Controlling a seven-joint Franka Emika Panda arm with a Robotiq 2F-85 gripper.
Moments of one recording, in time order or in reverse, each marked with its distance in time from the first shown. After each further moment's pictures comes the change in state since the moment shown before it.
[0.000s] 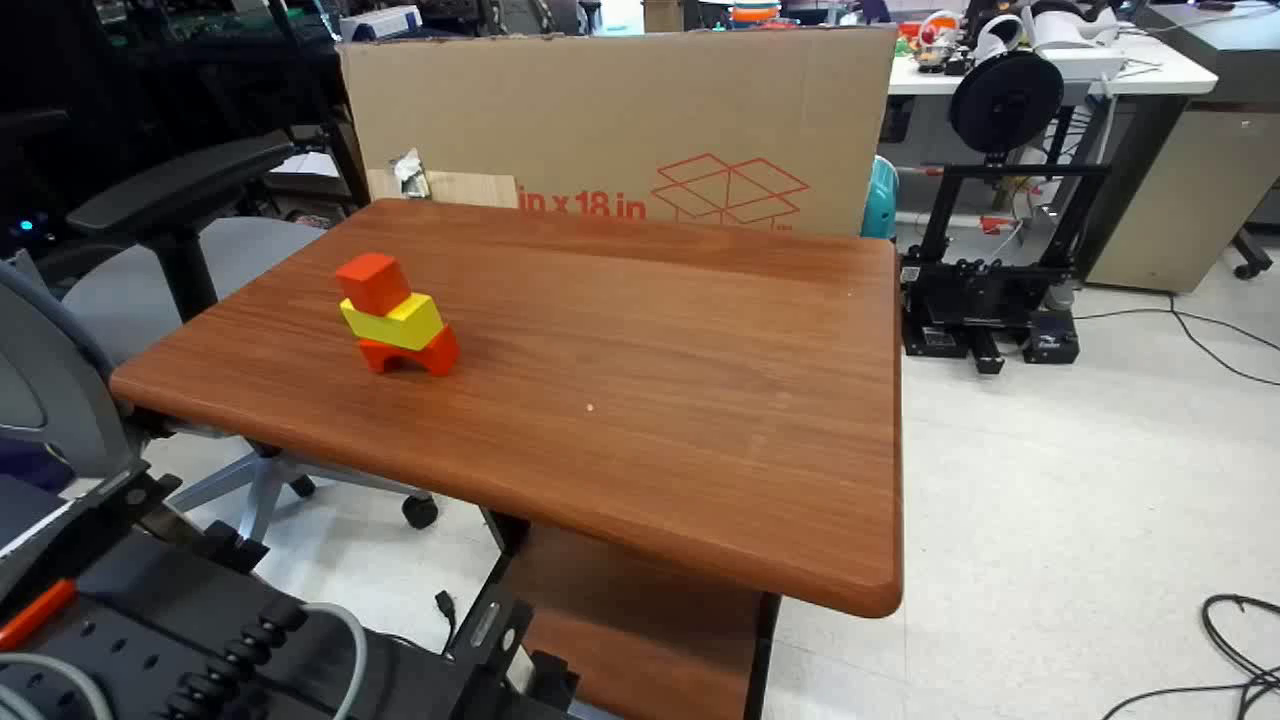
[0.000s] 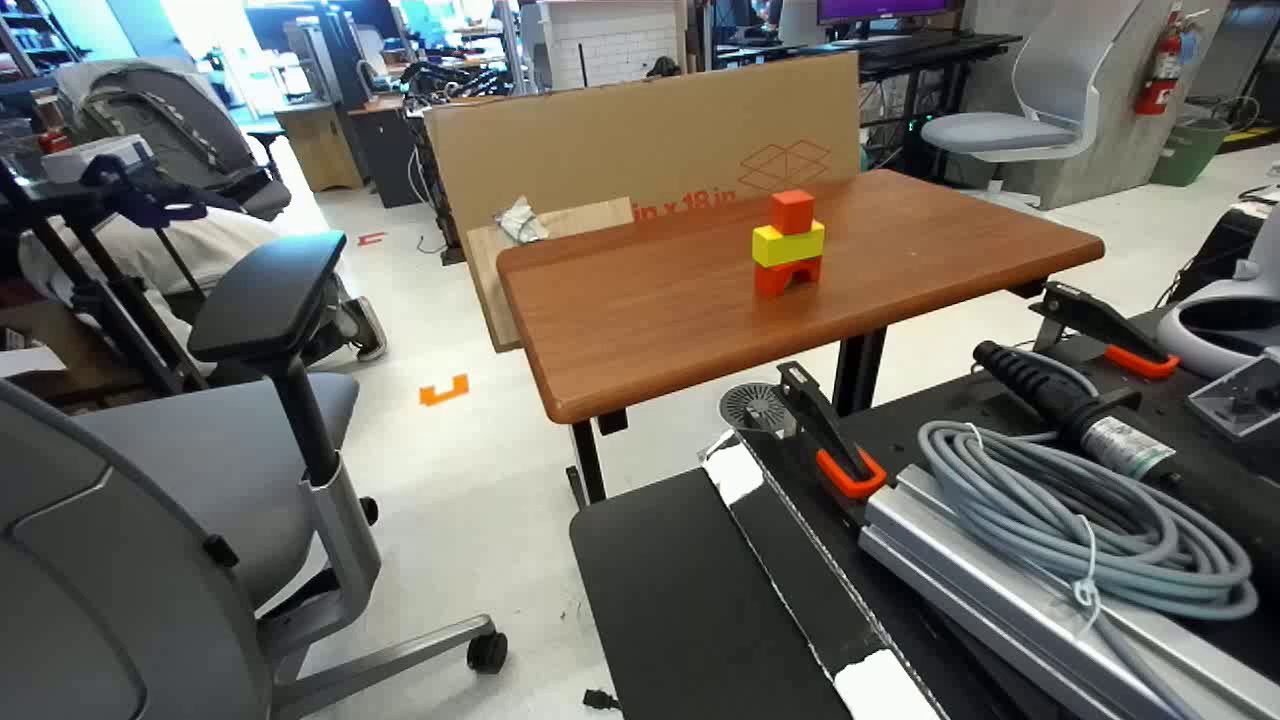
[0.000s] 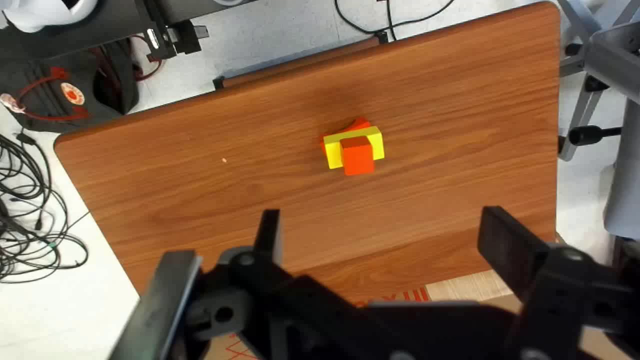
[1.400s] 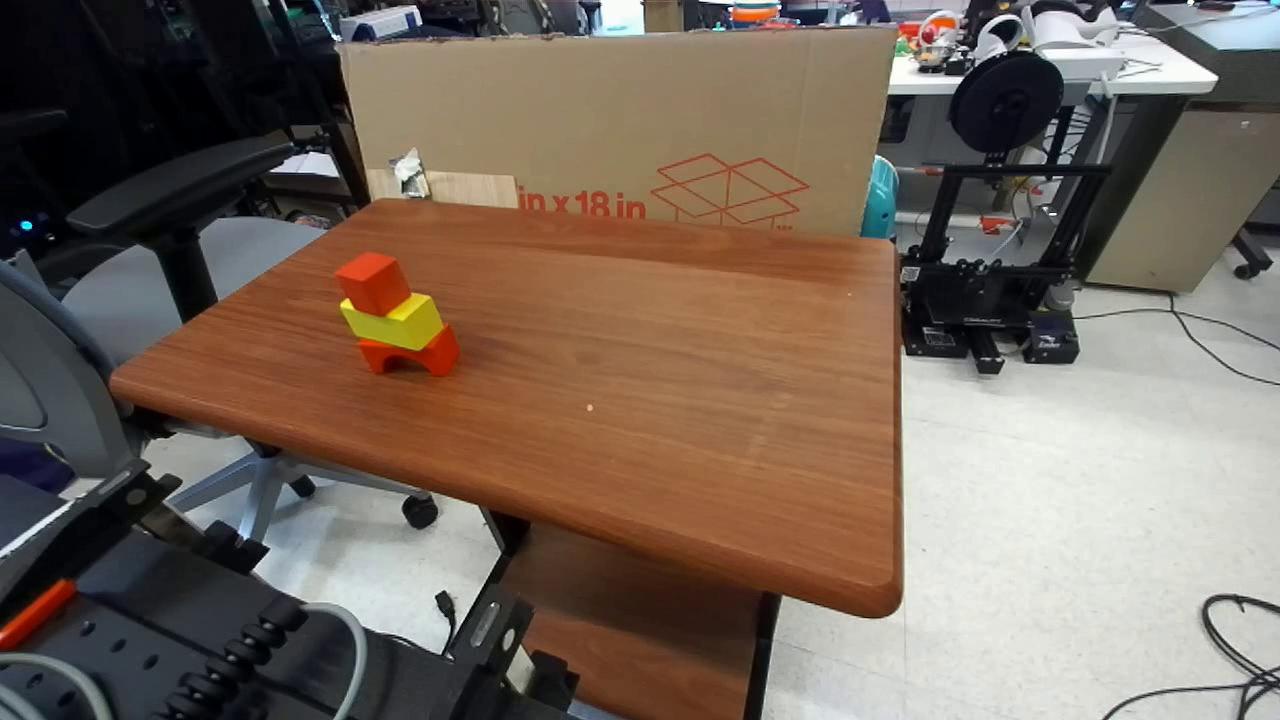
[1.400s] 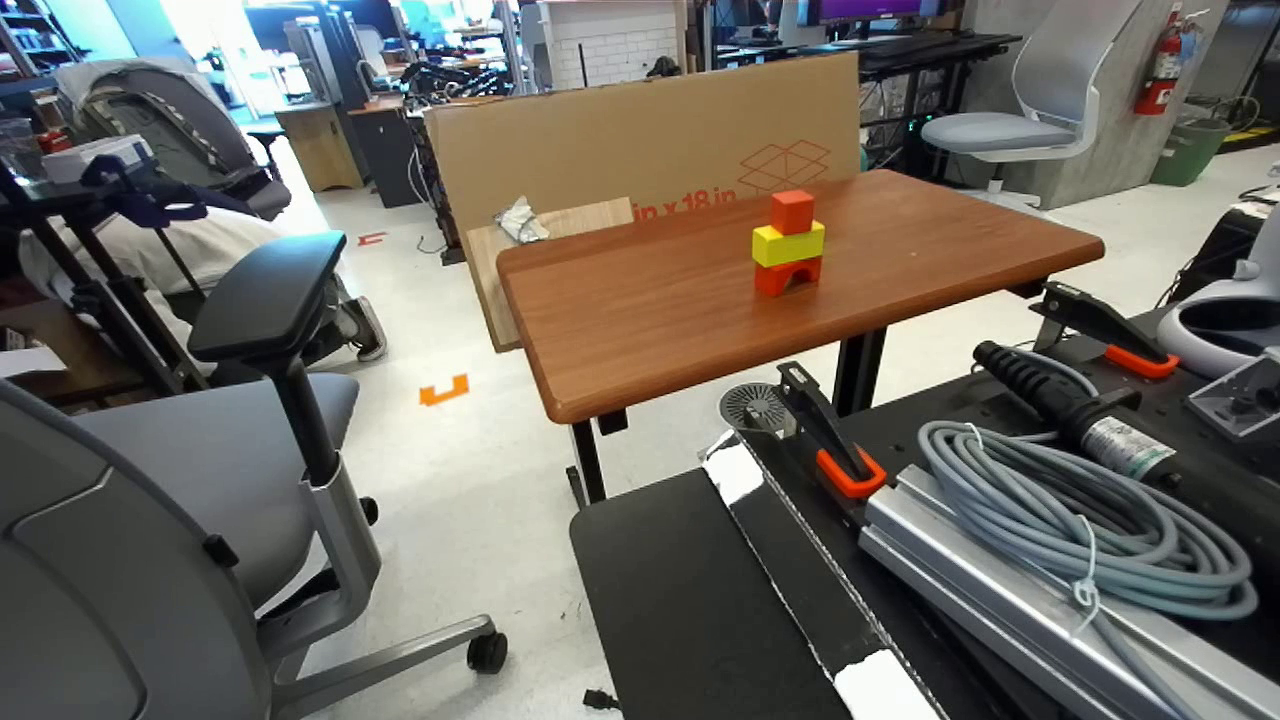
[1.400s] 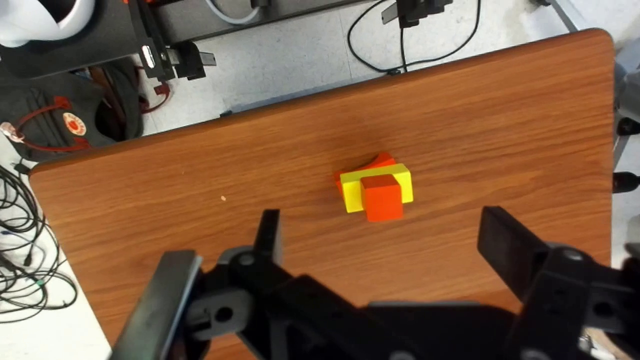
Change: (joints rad) arm 0.000 0.194 -0.019 0.026 -0.013 0.055 -0.037
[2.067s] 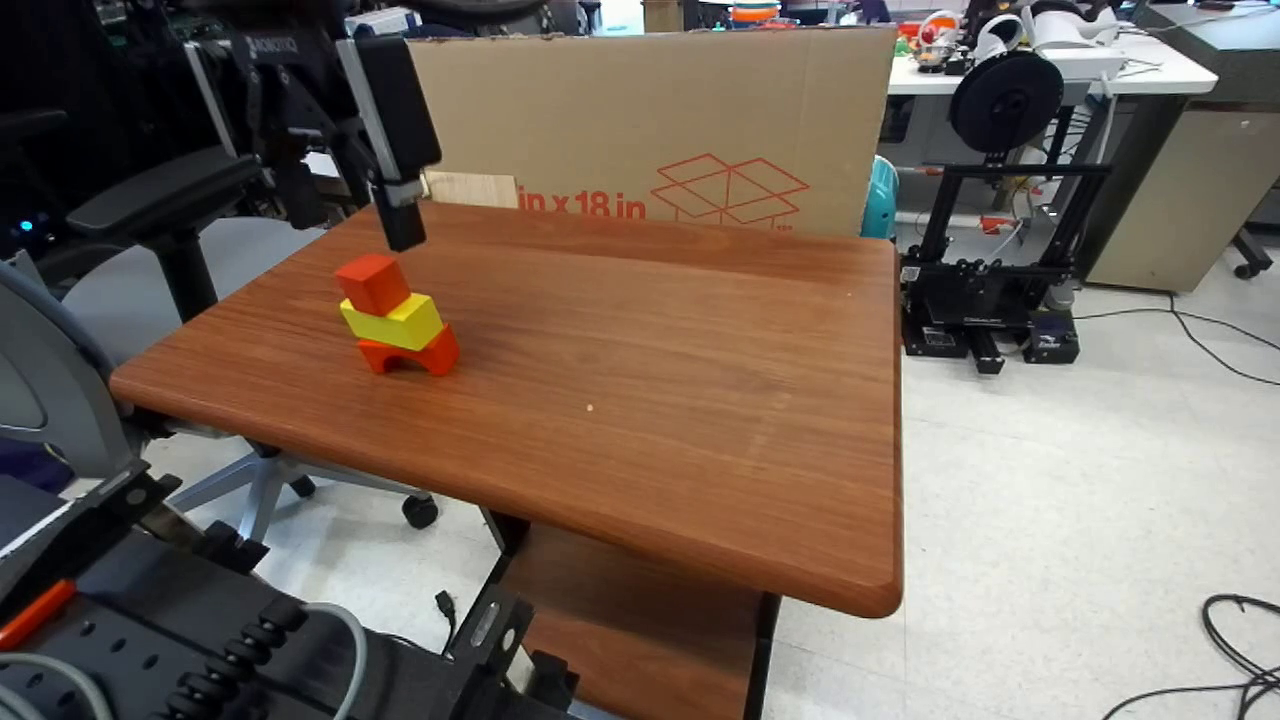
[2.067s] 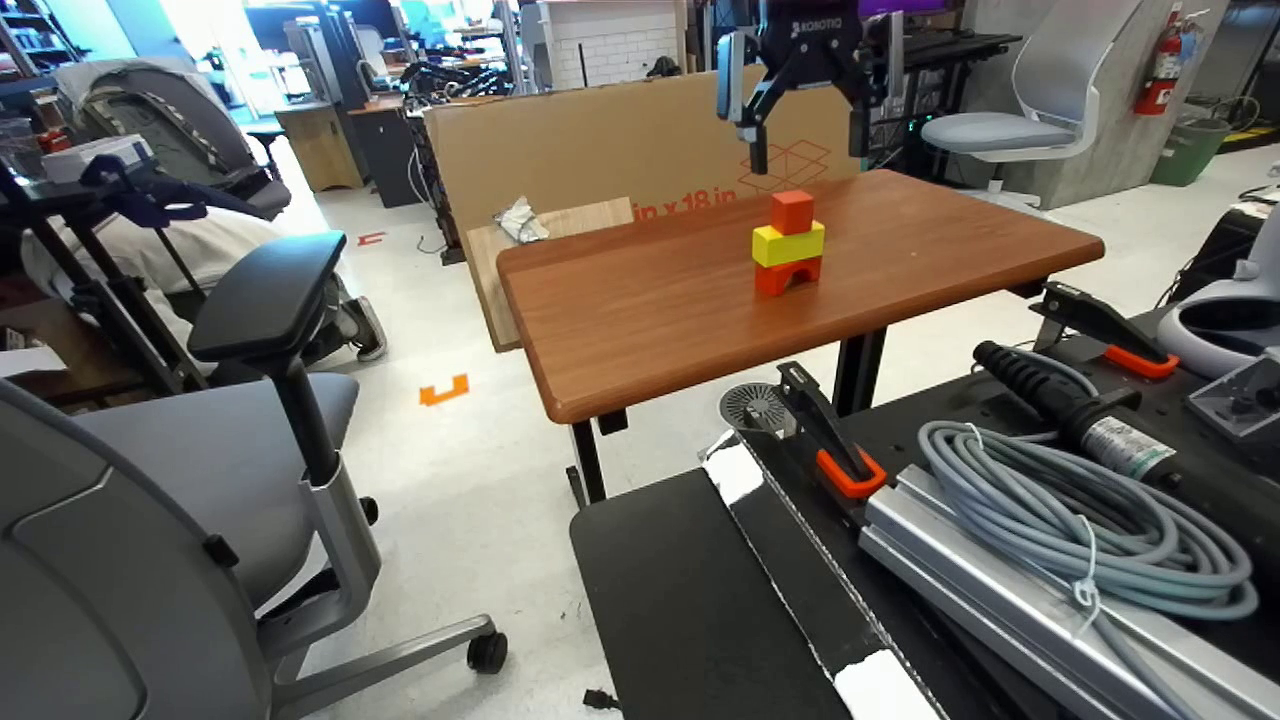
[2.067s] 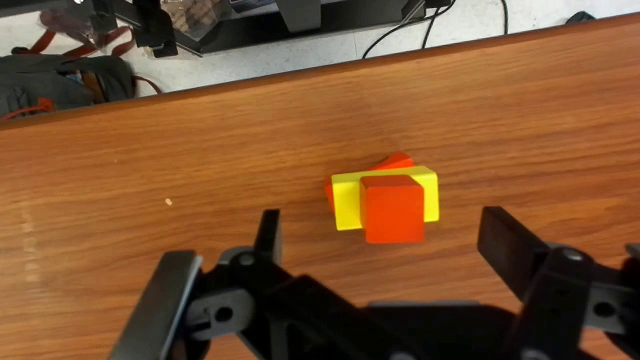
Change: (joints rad) arm 0.025 0.387 -0.001 0.206 -0.057 0.059 -0.003
